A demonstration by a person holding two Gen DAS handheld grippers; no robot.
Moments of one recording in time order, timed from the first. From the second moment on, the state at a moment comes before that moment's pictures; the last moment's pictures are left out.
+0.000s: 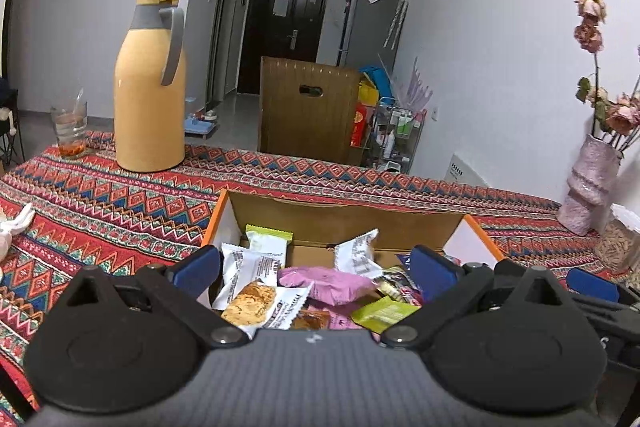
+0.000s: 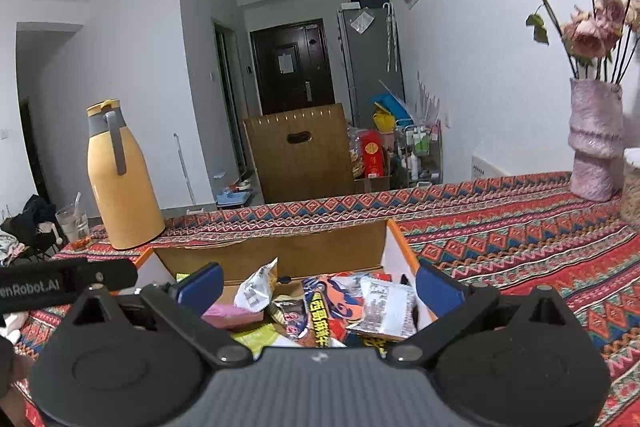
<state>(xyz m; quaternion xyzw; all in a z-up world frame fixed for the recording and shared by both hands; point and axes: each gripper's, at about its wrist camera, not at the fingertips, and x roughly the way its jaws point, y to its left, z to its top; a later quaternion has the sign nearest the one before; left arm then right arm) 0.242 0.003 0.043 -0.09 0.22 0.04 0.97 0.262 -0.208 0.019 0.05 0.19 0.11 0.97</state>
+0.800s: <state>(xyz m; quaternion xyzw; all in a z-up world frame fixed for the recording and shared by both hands) 0.163 0.007 -0.002 -0.08 0.30 0.04 0.95 0.187 -0.247 -0.041 0.02 0.31 0.07 0.95</state>
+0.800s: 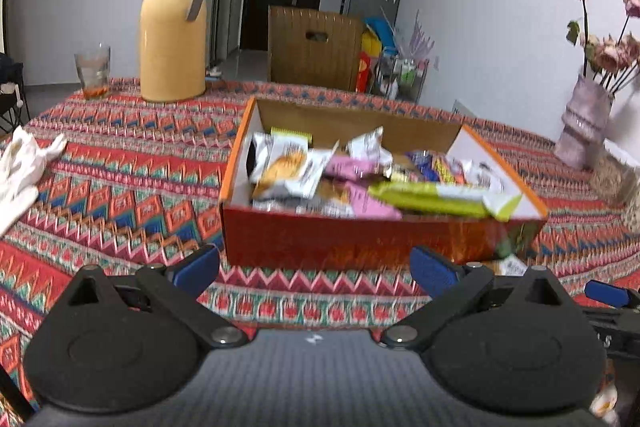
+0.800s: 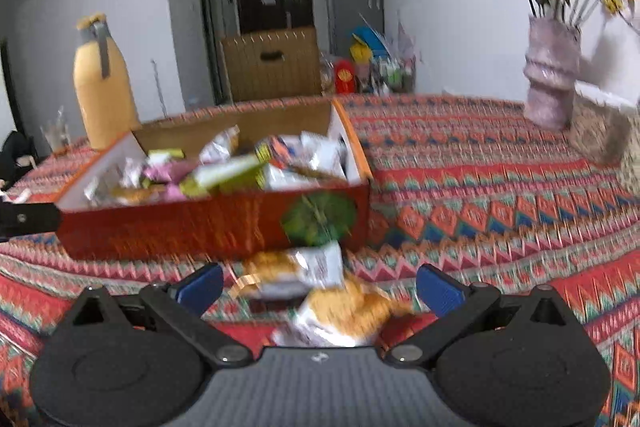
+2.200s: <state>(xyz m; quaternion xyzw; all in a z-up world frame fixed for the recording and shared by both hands) 0.189 -0.085 -0.013 -0.05 0.34 -0.02 0.94 0.198 -0.348 -0.041 0.07 0.26 0.01 0.96</state>
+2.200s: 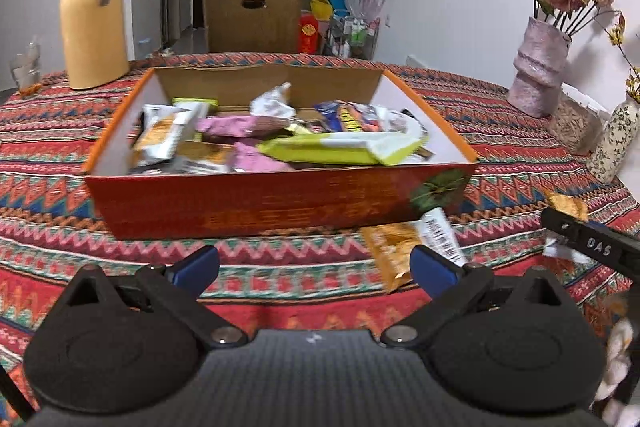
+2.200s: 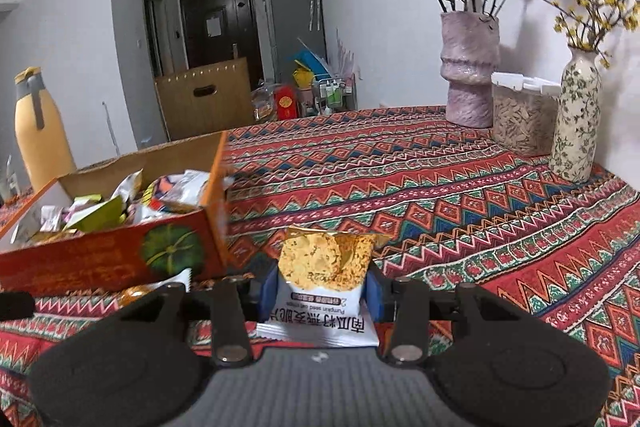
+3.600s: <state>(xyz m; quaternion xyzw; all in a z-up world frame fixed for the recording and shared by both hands) 0.257 -0.173 -0.051 -0.05 0.42 0.03 0.91 0.200 -0.369 -0.061 0.14 0.25 0.03 0.96</state>
